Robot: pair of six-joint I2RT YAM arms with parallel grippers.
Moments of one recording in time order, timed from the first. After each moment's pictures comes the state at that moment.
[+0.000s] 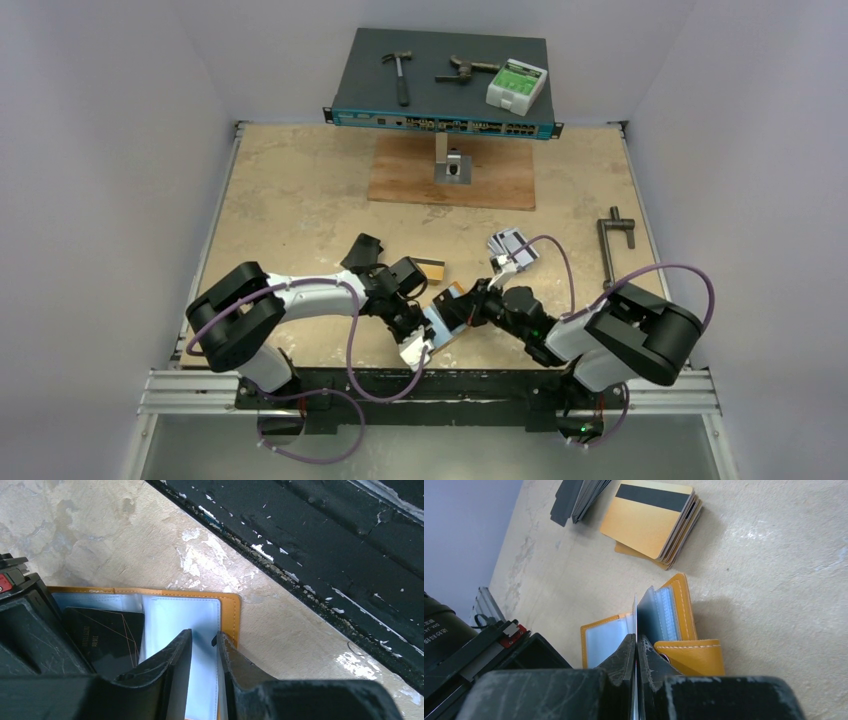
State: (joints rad) left arm -0.95 1.57 0.76 -0.39 0.70 1.52; right arm 0.86 1.43 0.09 1.01 0.03 0.79
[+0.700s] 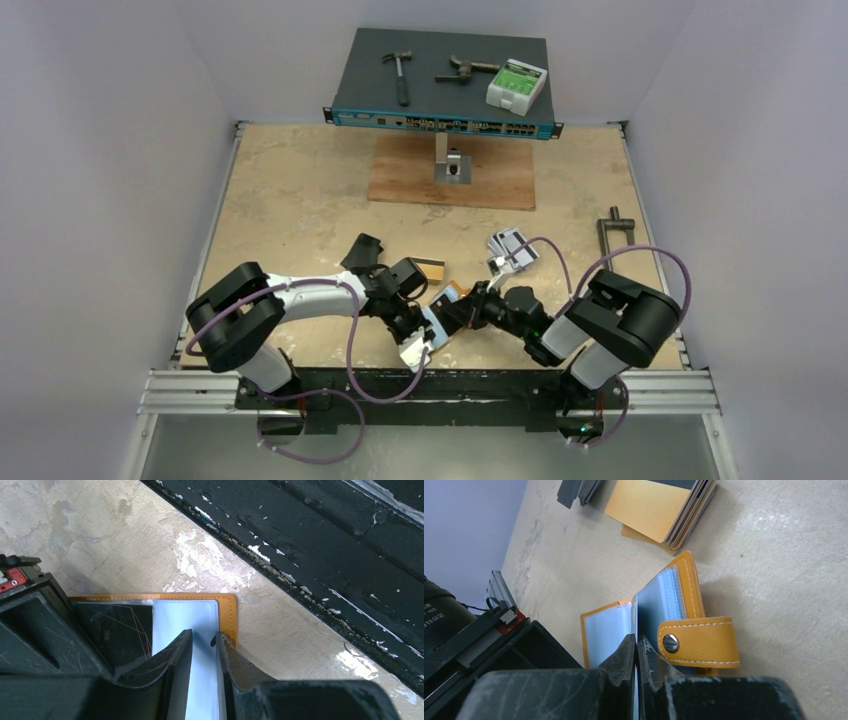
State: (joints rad) left arm -0.96 1.57 0.76 -0.40 0.69 1.52; right arm 0.82 1.56 0.07 1.16 -0.10 0.81
